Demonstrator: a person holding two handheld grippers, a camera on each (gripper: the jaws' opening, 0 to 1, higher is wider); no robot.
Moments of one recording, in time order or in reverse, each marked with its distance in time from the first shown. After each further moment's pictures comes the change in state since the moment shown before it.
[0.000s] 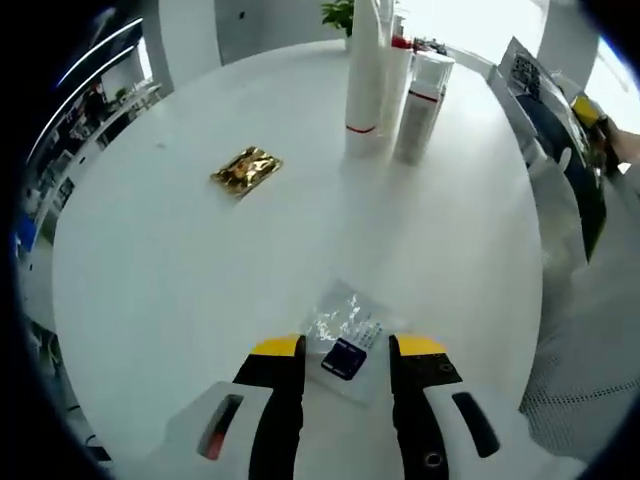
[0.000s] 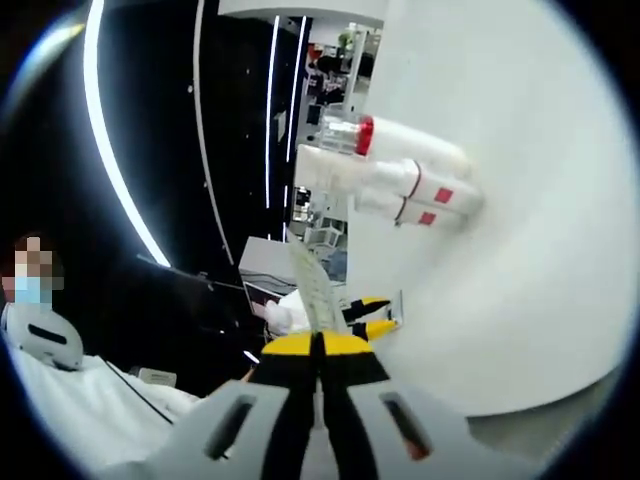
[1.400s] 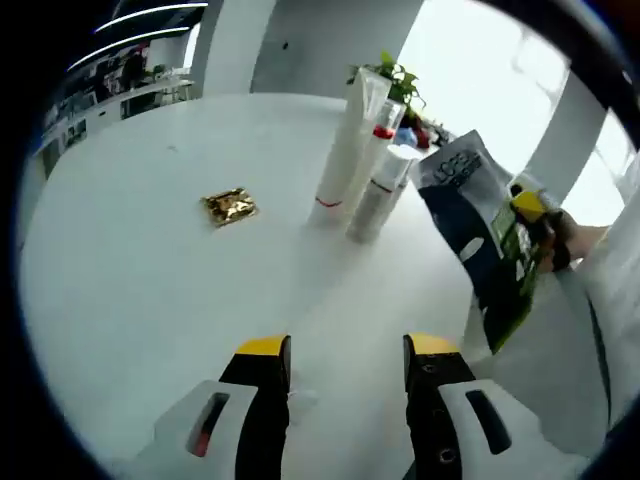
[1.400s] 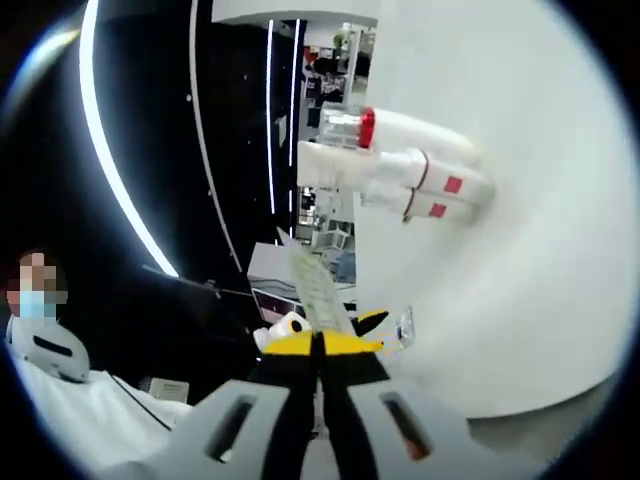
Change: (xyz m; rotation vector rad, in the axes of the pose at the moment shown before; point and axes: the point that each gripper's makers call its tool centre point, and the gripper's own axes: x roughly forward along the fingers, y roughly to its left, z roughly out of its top) left arm -0.046 -0.072 0.065 -0.466 -0.489 -0.341; right arm 0.018 0.010 0.001 0.057 -0.025 0.047
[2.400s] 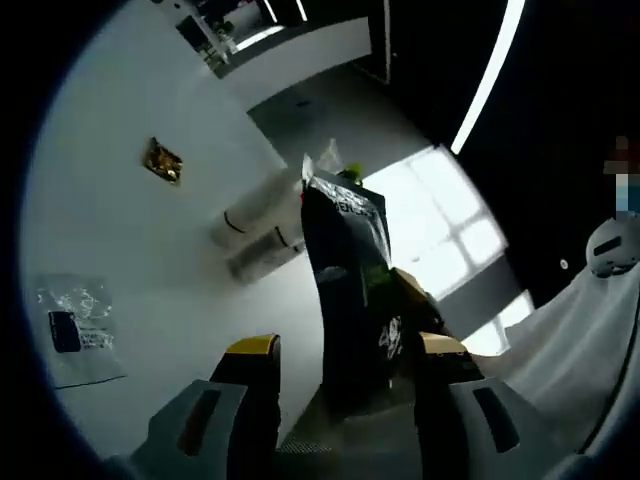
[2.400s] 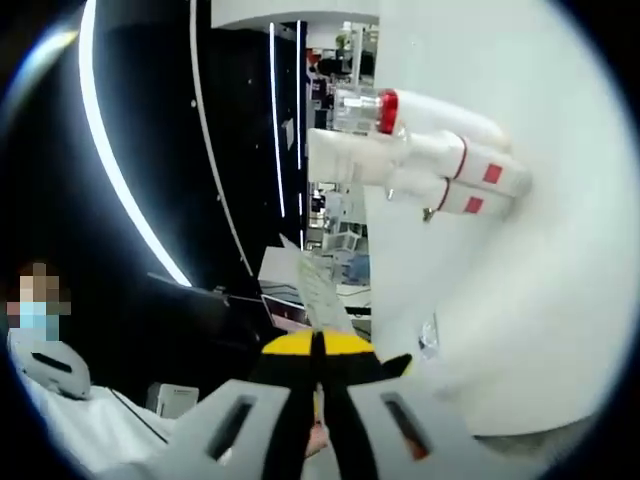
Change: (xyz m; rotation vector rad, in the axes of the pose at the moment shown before) left arm 0.015 -0.069 -0.009 -0.372 -0.207 -0.331; right arm 0.033 0.004 -0.001 0.008 -0.026 -0.005
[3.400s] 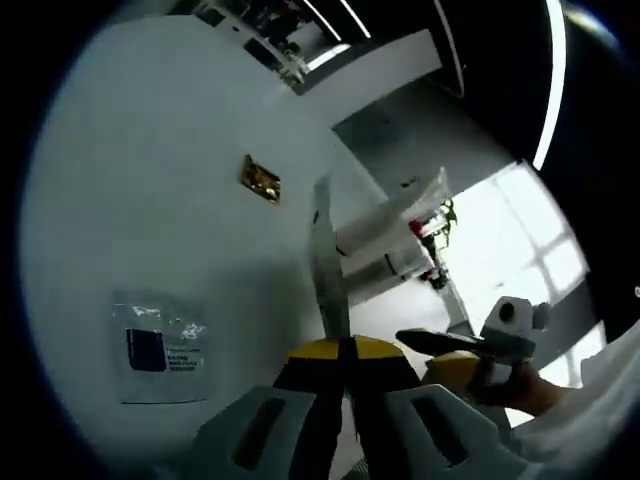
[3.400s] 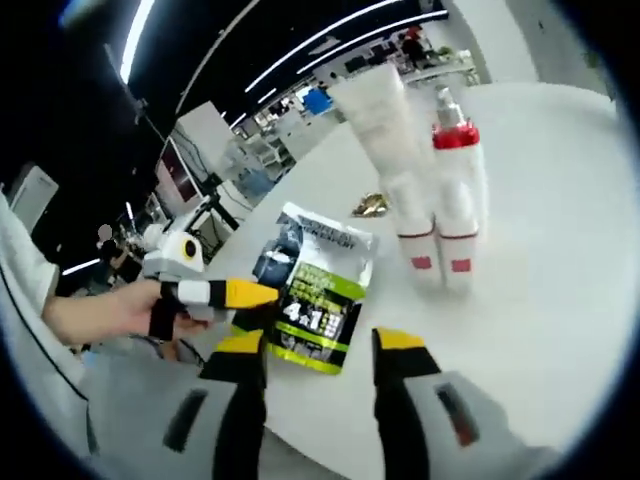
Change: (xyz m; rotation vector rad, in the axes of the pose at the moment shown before) left arm -0.014 0.082 0.034 -0.054 -0.122 0.405; right arm -0.018 -0.078 -0.001 -0.879 0.387 -0.464
